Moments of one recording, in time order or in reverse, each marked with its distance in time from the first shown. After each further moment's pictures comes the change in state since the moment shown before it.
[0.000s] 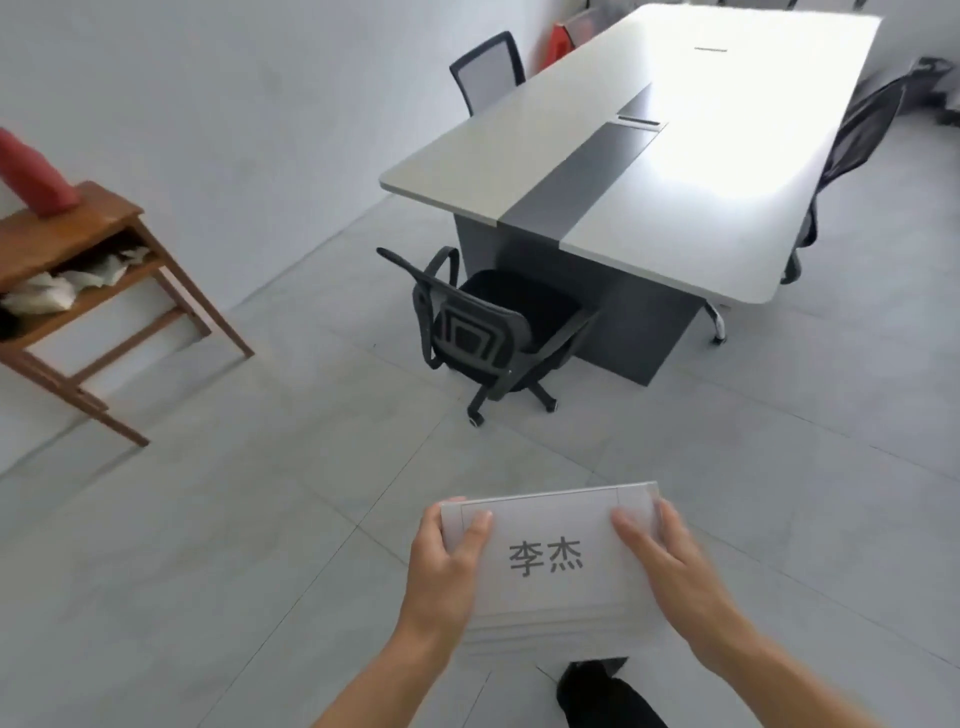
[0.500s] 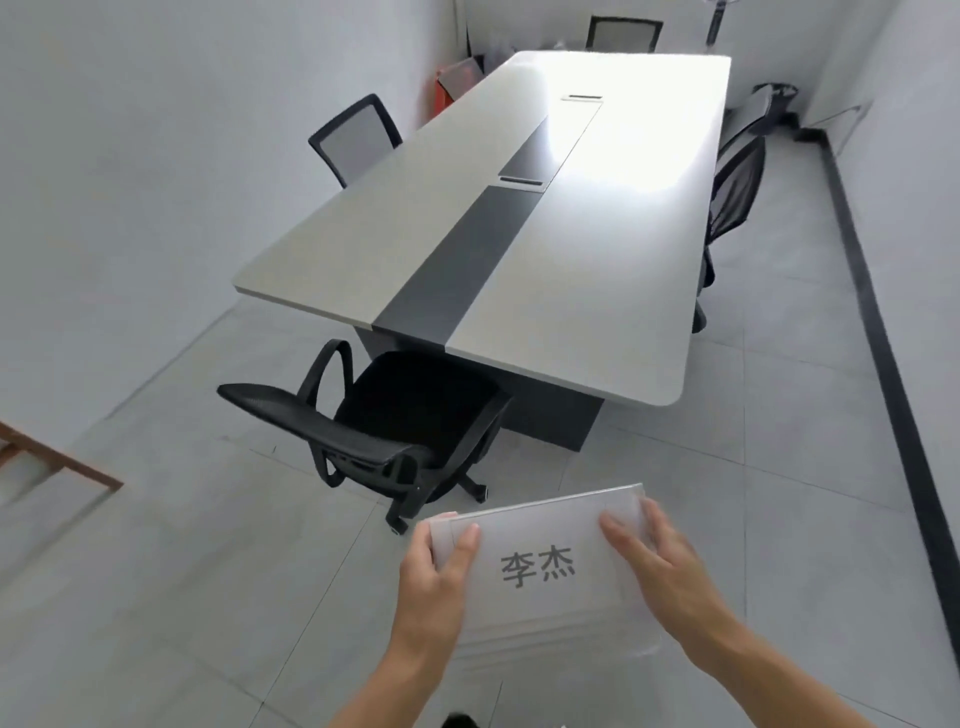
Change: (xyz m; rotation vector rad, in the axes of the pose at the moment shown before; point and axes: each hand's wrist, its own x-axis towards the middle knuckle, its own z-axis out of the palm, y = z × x) left_hand 0.217 0.135 0.216 0.029 -0.181 0.049; right_hand 0.252 -0.104 -0.150 0.094 0.168 -0.025
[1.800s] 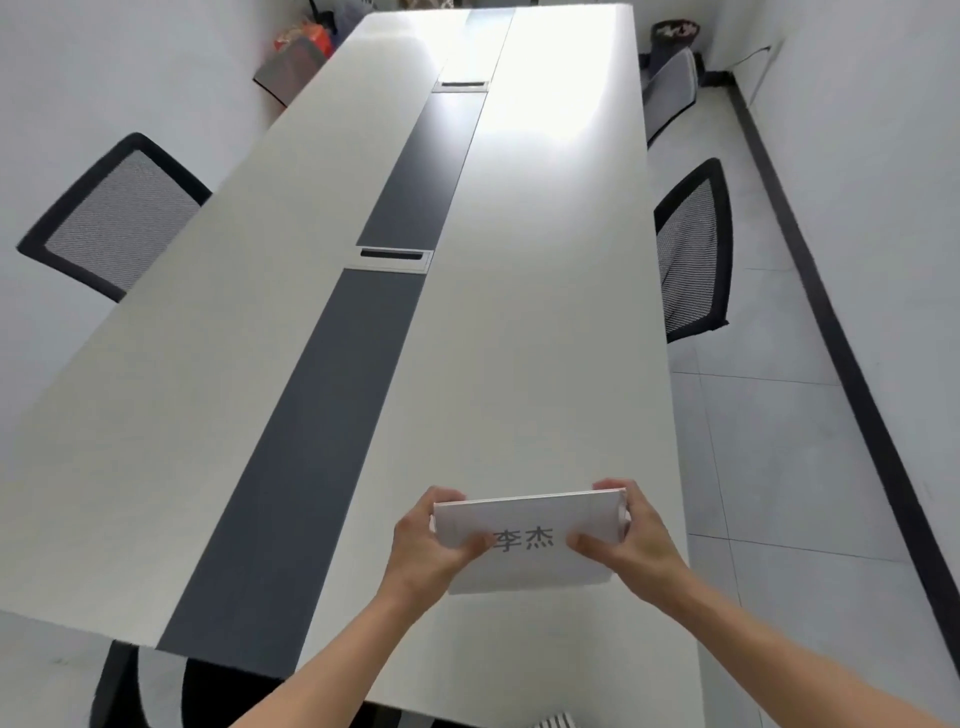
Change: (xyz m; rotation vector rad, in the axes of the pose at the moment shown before) left_hand 0.554 0.160 0.274 0.378 -0.389 0.105; right_hand 0.553 -0.118 -0.136 -0.189 0.106 0.061
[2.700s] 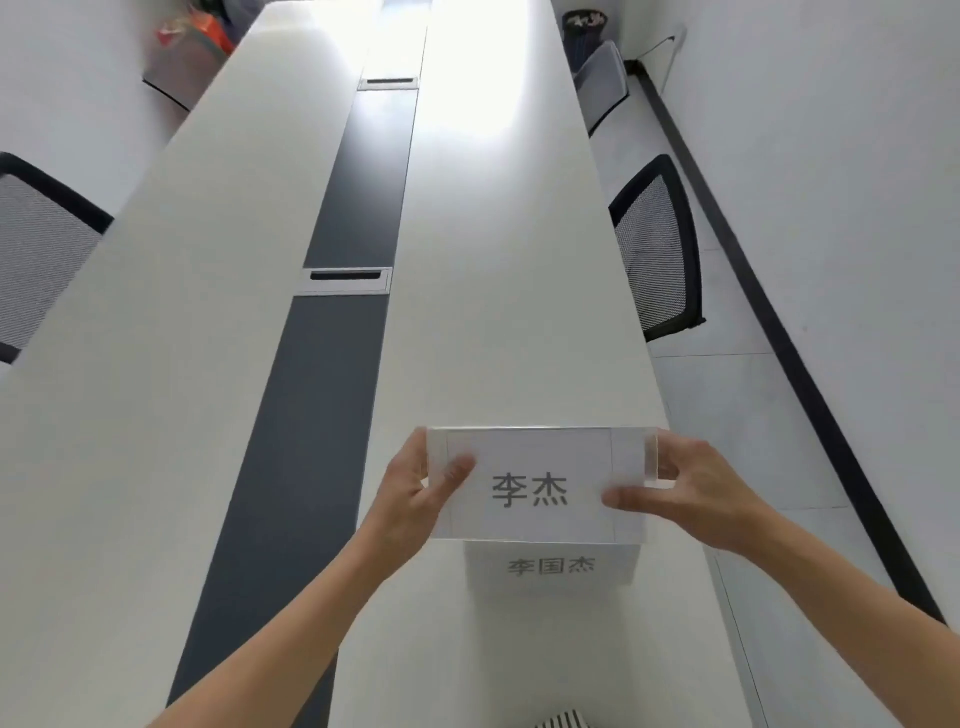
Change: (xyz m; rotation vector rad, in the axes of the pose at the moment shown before) left_hand 0.092 0.069 -0.067 -0.136 -0.305 0.236; right_hand 0.020 -0.115 -0.021 -0.153 -0.016 -0.078
